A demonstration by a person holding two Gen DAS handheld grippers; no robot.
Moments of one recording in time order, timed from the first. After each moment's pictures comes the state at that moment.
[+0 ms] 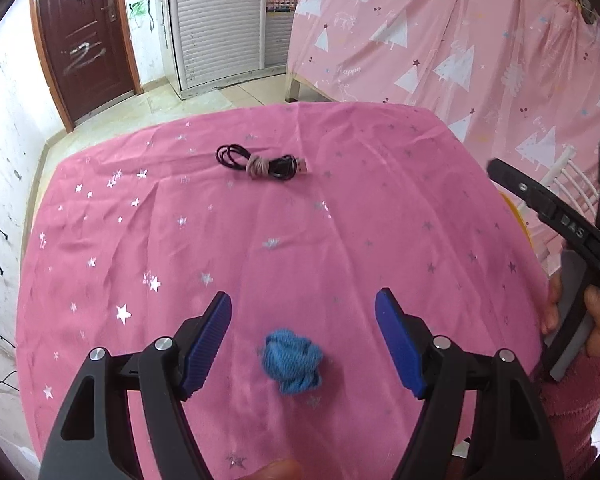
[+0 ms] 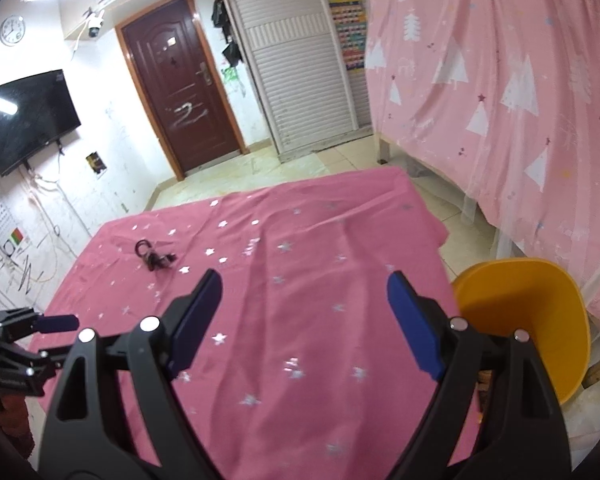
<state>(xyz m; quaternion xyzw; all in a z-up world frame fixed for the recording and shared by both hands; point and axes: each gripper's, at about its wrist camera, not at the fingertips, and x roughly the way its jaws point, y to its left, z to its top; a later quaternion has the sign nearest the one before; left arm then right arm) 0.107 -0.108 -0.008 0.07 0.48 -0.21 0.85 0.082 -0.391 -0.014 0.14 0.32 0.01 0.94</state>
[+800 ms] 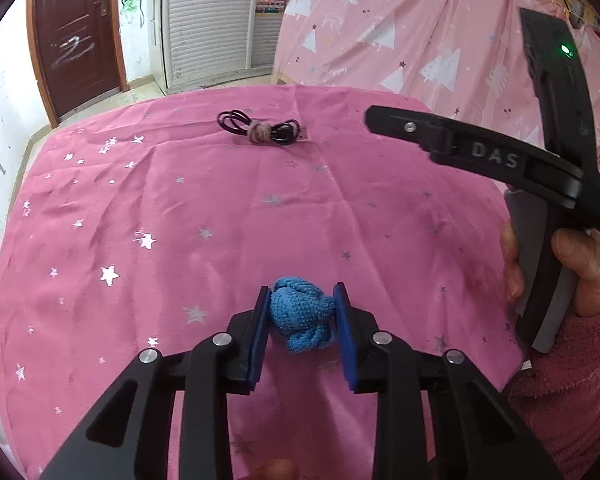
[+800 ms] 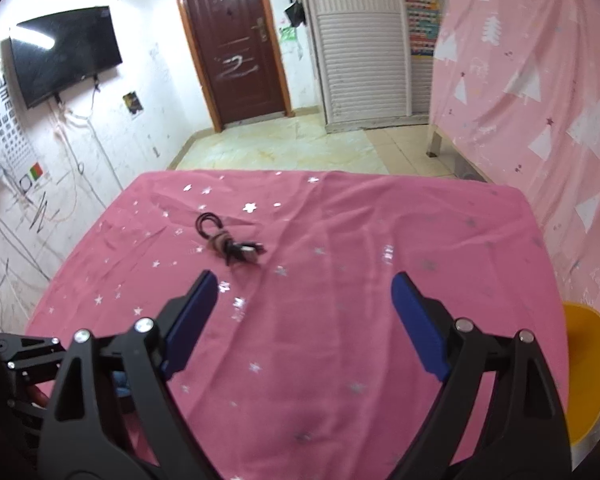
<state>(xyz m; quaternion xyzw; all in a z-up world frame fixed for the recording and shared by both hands) 0.088 -0.084 -0.034 0.04 0.47 -0.24 0.85 0.143 -0.289 -0.008 0.06 0.37 0.09 0.92</state>
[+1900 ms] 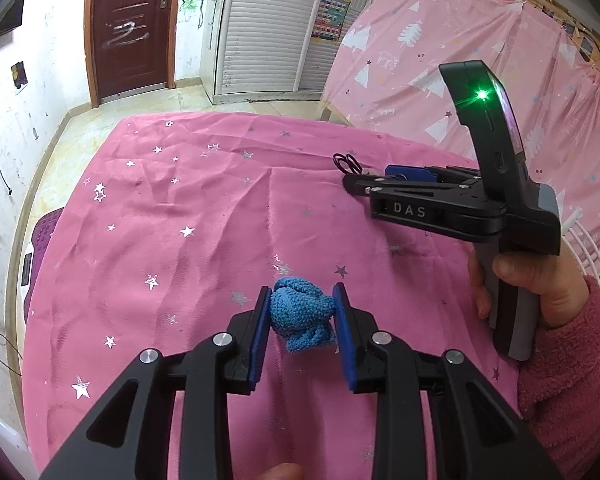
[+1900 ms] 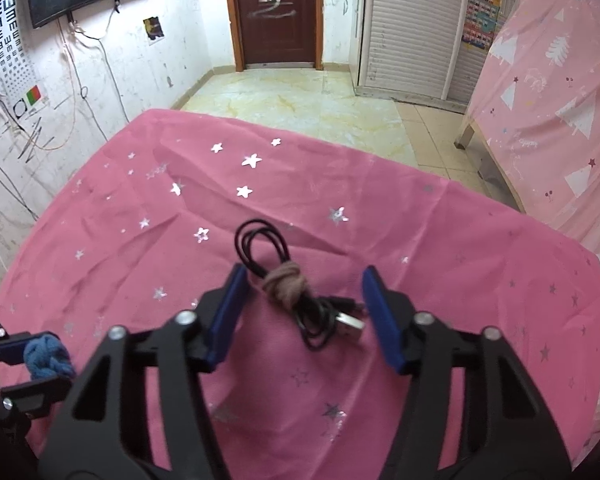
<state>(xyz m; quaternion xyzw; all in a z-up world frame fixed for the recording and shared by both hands) 0.121 -0.007 -0.026 -0.03 0.45 -0.18 0.87 0.220 -0.197 -0.034 -0.04 0.44 0.12 0.89</state>
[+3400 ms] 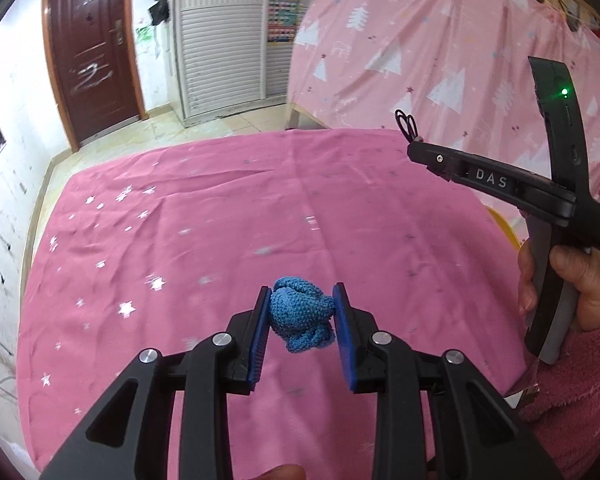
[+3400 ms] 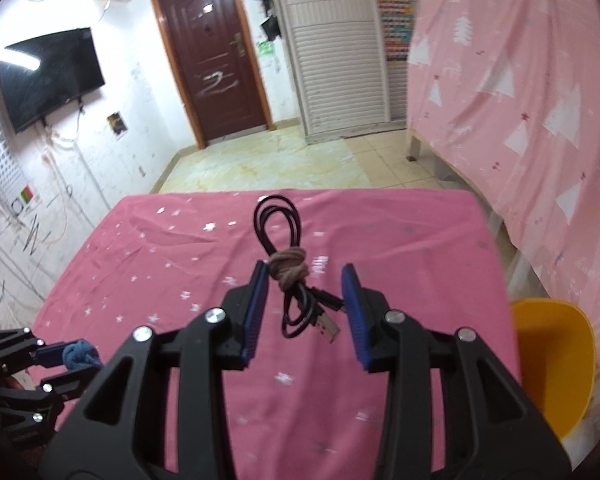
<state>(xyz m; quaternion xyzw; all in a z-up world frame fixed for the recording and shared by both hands) 0.079 -0.113 0.000 0.06 0.43 -0.22 0.88 0.121 -0.352 0.006 0.09 0.35 0.05 0.93</state>
